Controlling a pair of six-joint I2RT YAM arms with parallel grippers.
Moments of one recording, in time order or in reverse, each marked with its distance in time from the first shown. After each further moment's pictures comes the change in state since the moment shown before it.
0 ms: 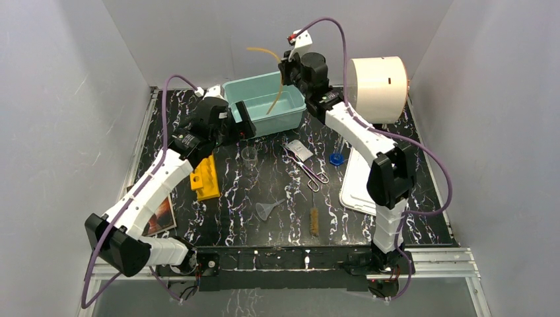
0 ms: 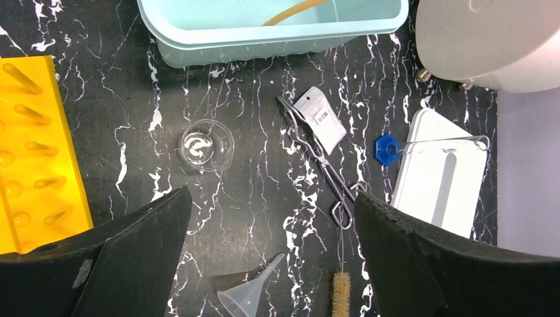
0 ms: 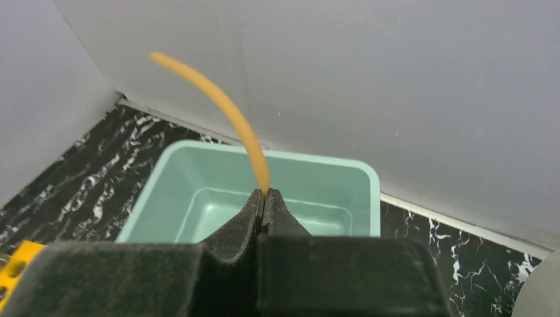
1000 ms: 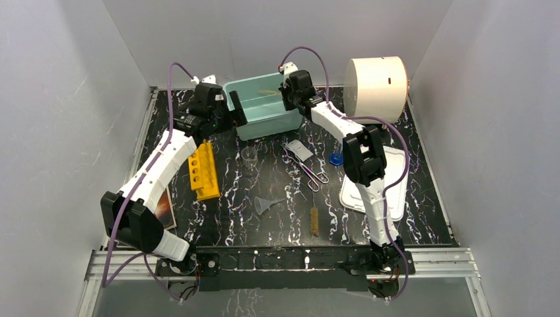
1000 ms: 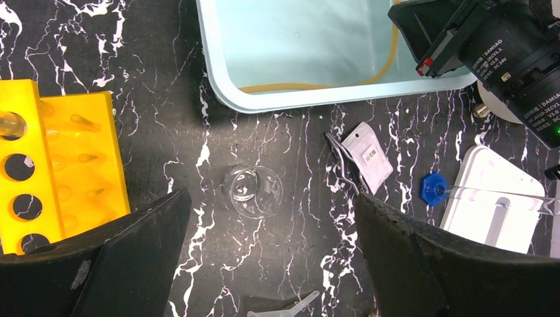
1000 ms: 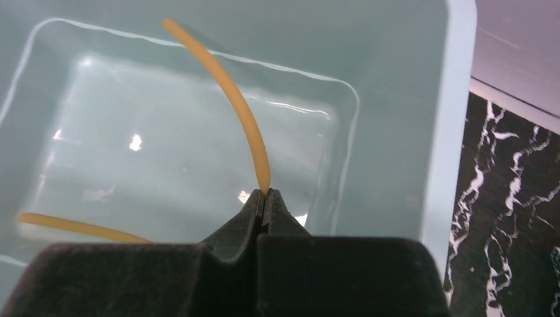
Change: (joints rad) left arm 0.146 0.178 0.103 -0.002 0.039 0.095; right arm -0.076 0.436 0.209 -0.274 -0.104 -0.083
